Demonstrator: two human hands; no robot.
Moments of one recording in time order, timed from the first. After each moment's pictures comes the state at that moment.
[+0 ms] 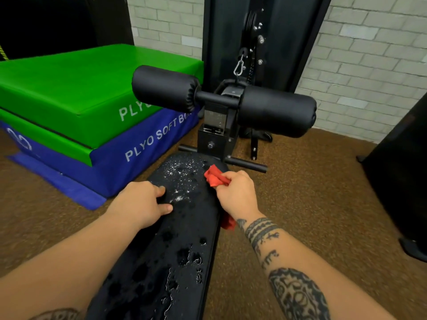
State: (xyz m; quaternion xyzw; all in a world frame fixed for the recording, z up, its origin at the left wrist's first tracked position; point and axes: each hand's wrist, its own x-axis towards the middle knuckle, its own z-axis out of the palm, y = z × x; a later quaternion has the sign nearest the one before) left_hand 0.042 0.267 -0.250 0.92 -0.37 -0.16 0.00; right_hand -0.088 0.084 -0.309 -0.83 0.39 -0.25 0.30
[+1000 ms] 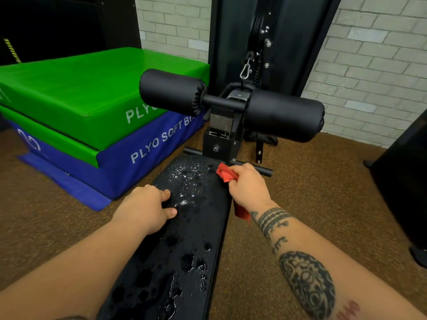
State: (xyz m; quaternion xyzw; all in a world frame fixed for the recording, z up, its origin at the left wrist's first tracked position) left_hand 0.040 0.266 -0.256 0.92 -0.35 -0.16 0.02; right_hand -0.084 0.049 -0.295 -0.89 0.36 -0.17 0.23
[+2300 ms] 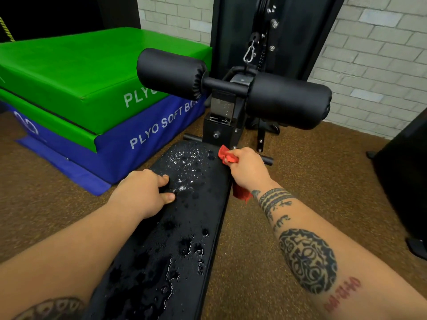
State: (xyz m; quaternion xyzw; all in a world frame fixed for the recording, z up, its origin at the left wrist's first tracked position) left_hand 0.039 0.267 -0.254 0.92 -0.35 -0.15 0.01; right_hand -0.076 0.037 -0.292 -0.90 0.33 -0.15 0.25
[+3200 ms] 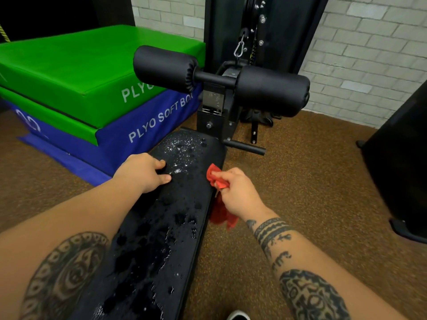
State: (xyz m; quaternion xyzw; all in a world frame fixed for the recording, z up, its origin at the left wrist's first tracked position) left_hand 0.040 0.269 -0.252 0.92 -0.35 -0.15 0.03; right_hand -0.155 0.124 -0.306 -0.85 0.30 -0.16 0.39
